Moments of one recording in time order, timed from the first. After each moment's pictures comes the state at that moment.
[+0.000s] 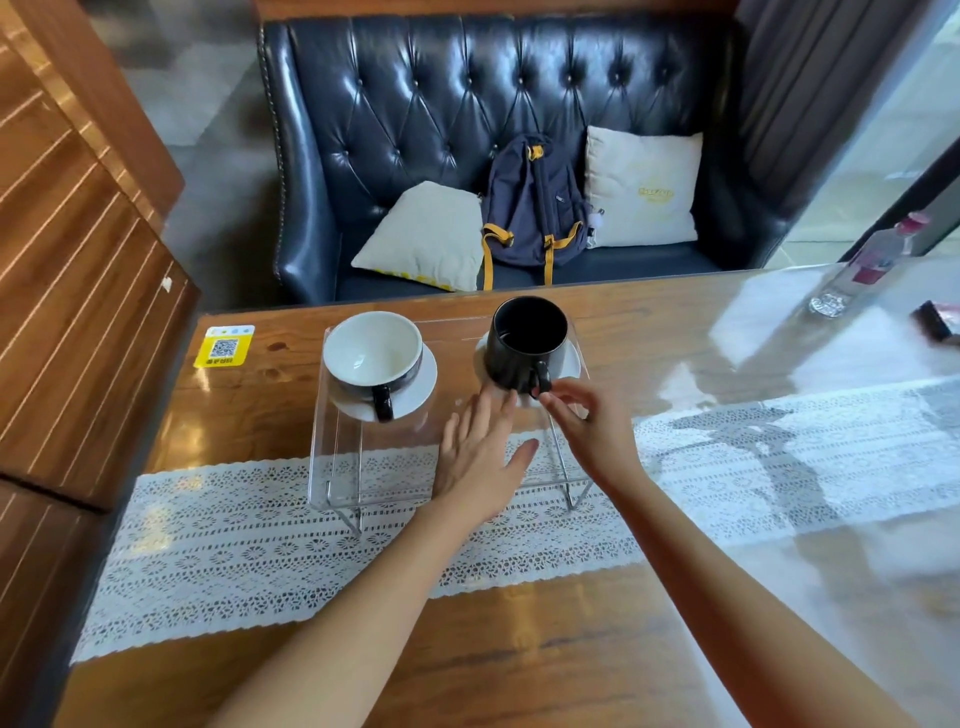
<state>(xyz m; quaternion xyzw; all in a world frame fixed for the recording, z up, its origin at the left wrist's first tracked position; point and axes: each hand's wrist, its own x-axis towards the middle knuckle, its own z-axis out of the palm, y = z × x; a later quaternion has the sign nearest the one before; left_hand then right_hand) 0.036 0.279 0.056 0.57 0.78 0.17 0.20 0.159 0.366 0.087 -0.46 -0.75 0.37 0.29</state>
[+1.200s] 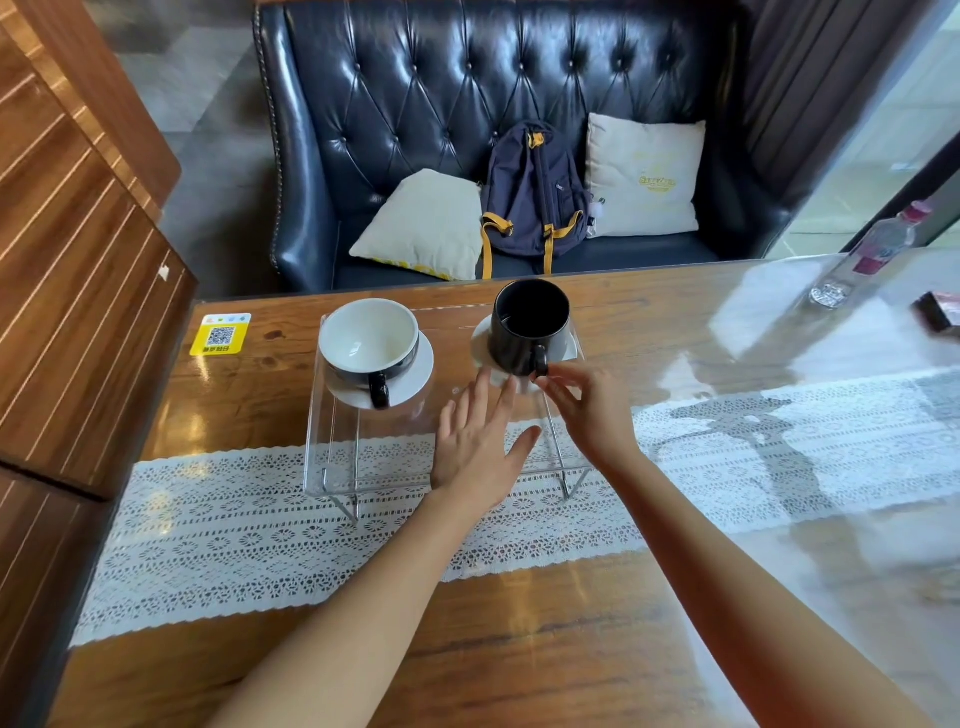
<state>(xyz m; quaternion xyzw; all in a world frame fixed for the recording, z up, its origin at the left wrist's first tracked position) 0.042 0.283 0.047 0.58 0.80 0.13 0.12 0.158 0.372 0.092 -0.45 -0.79 0.31 0.29</state>
